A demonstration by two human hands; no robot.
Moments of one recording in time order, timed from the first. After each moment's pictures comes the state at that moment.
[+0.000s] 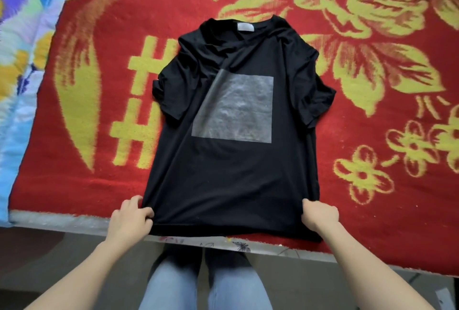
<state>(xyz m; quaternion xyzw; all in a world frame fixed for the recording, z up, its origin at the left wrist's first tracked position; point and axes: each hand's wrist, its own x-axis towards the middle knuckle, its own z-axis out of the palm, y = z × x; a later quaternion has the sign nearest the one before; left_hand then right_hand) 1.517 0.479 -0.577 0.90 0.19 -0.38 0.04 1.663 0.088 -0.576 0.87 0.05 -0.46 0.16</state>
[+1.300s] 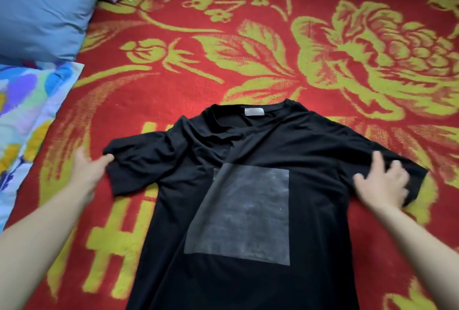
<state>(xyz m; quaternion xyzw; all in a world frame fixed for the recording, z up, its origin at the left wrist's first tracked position) 1.829 0.622 -0.568 0.71 0.54 0.08 0.45 1.969 0.112 -0.576 0.98 -0.17 -0.09 -0.10</state>
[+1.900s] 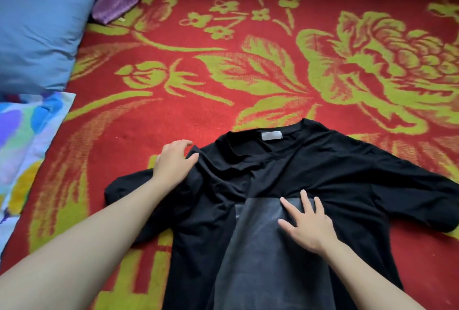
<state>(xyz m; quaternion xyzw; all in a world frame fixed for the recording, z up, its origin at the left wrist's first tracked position) 1.961 0.571 -0.586 0.94 0.21 -0.08 0.25 1.925 0.263 -0.629 0.92 0.06 -0.39 -0.05</state>
